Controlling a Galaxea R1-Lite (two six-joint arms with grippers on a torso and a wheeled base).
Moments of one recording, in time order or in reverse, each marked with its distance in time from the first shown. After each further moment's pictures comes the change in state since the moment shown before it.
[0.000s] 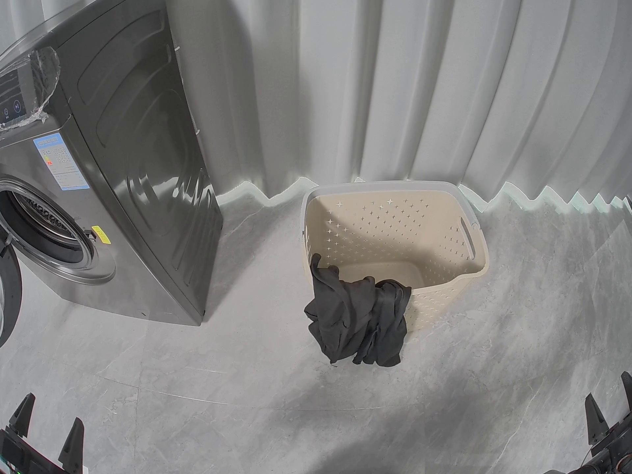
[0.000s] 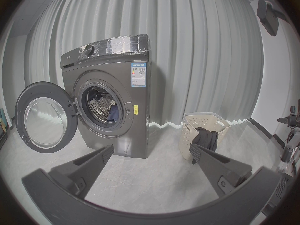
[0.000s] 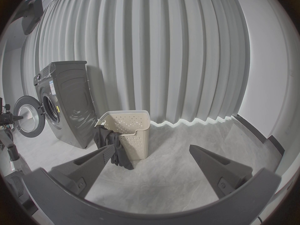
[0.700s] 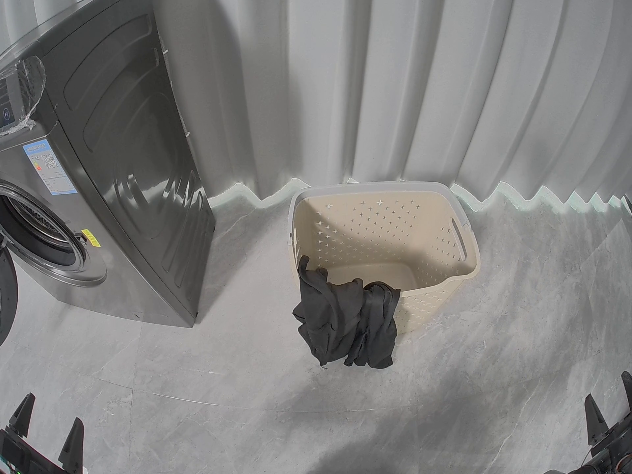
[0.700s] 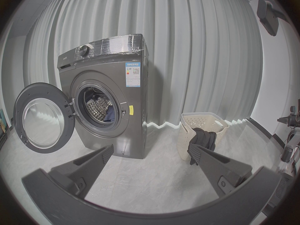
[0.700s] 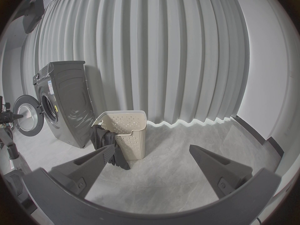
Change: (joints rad) left arm 0.000 0.000 0.000 0.000 0.000 0.001; right arm -0.002 0.000 0.000 -0.002 0.002 -0.012
